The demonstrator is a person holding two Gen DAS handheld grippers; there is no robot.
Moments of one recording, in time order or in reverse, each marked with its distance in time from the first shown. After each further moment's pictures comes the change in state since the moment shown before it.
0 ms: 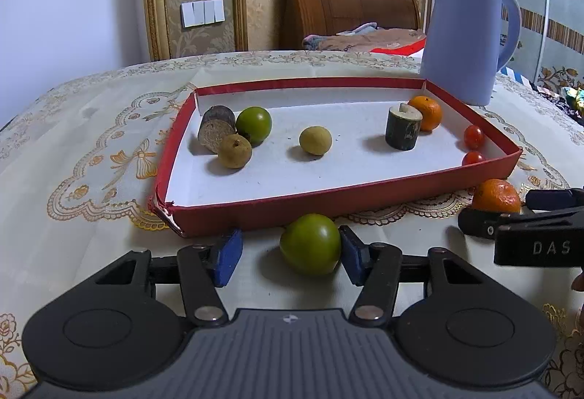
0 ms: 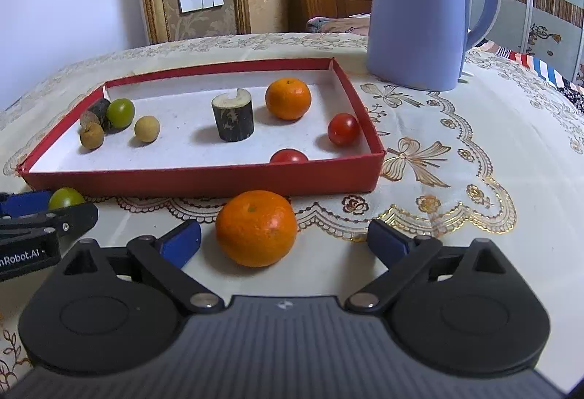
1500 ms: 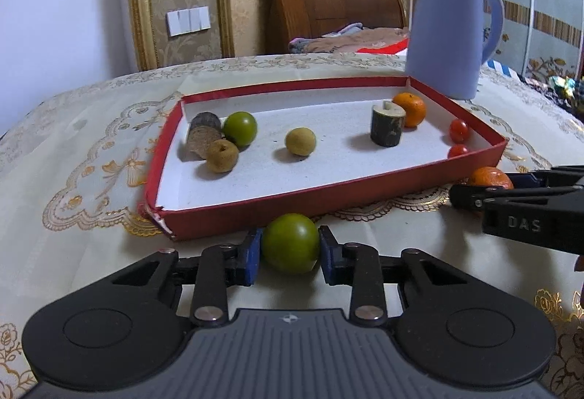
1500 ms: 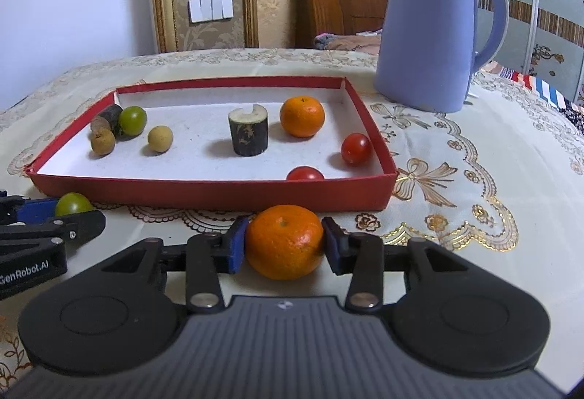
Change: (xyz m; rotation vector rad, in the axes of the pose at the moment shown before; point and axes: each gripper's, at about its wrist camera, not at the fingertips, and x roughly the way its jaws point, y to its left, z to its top) left arm -0.005 -0.002 -0.002 0.037 -0.018 -0.022; right arm -0.009 0.013 0.000 -0.056 -0.069 0.004
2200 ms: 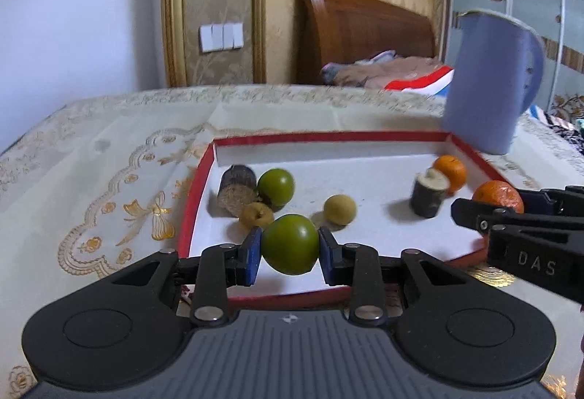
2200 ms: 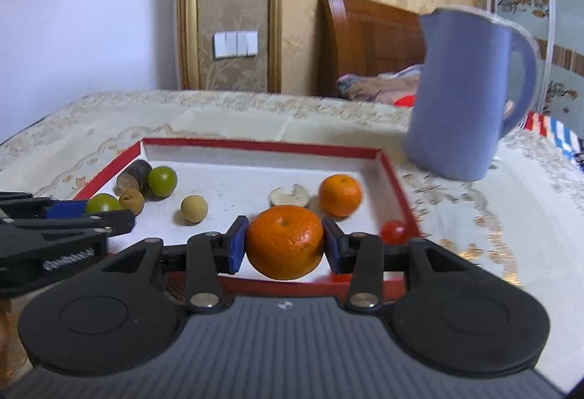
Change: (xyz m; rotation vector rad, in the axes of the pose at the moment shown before) left arm 0.018 0.019 0.044 -0.093 -0.046 0.064; right arm 0.016 0.030 0.049 -0.060 -0.059 0.048
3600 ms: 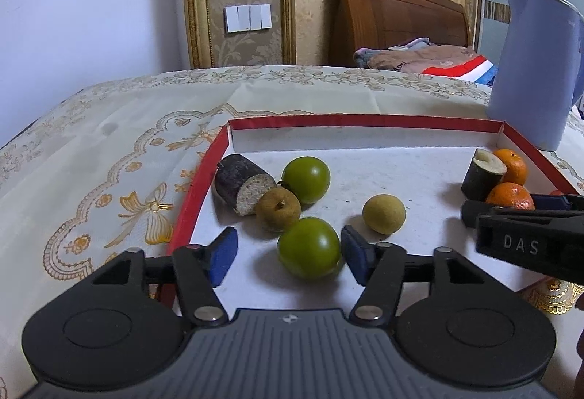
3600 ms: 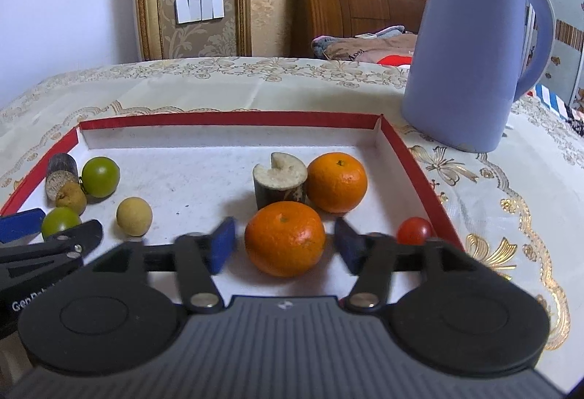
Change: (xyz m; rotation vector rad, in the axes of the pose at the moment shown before) left arm 0.048 0.001 0.001 -0.020 0.038 0.101; right arm 0.068 -0.009 0.003 0.068 0.090 -0.096
